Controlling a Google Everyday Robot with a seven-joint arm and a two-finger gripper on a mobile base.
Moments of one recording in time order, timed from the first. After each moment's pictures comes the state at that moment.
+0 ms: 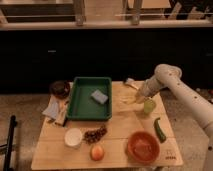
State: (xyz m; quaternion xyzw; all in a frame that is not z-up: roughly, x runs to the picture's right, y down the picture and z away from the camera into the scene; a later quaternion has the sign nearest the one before) arm 0.210 0.051 0.859 -0.26 -0.19 0.07 0.94
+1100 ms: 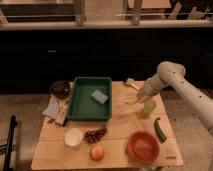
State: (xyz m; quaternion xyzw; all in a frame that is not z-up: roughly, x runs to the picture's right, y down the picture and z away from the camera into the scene) arm 0.214 0.047 0.834 -0.26 -0.20 0.02 0.95
